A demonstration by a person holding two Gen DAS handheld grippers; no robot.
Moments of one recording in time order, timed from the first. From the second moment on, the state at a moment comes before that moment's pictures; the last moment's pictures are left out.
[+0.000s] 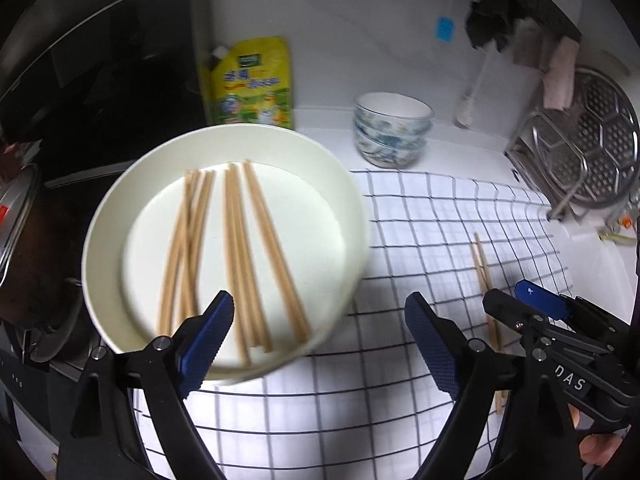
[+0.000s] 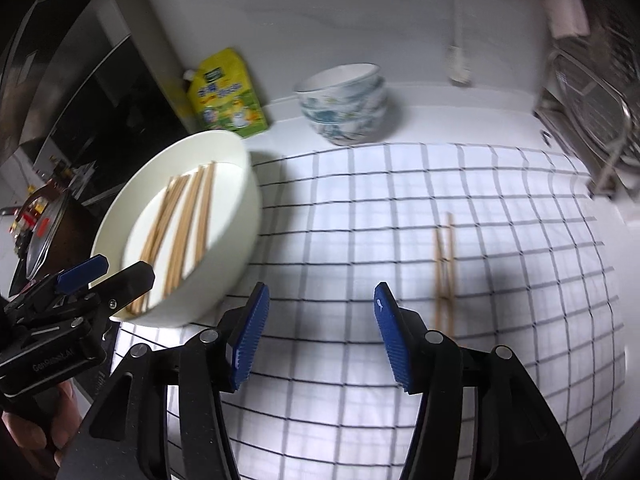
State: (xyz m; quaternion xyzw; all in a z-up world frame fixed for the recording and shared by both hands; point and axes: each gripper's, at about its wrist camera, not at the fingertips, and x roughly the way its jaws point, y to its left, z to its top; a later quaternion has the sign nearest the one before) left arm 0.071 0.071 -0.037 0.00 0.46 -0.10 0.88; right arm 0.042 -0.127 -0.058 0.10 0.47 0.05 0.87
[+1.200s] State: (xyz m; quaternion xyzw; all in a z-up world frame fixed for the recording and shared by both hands) left arm 0.044 -0.032 -0.064 0.05 0.48 -0.15 0.86; right arm 0.003 -0.212 -0.121 0.11 0.52 0.00 0.85
